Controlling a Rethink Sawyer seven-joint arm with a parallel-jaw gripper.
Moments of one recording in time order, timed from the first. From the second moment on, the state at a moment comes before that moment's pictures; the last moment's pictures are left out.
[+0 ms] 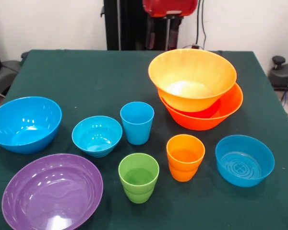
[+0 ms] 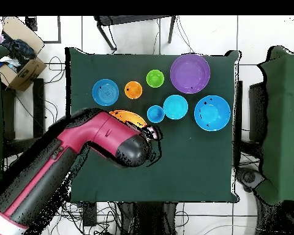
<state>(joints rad) 0.54 0.08 -1.16 1.18 -1.69 -1.01 3.77</state>
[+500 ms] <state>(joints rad) 0.33 0.08 -1.16 0.99 -1.76 -1.01 3.60</state>
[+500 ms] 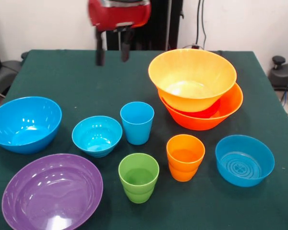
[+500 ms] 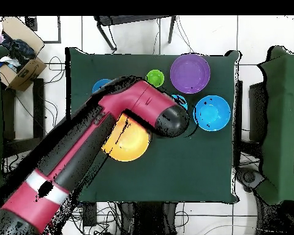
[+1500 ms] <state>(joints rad) 0.13 0.17 -1.15 0.67 -1.82 -1.01 3.37</state>
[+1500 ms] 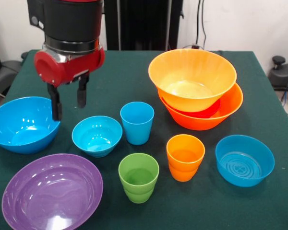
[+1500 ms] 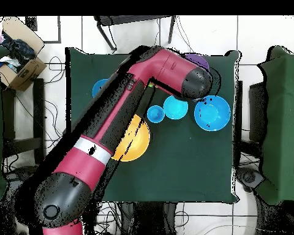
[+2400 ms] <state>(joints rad) 0.26 0.13 -1.15 0.66 -1.85 -1.19 2.74</state>
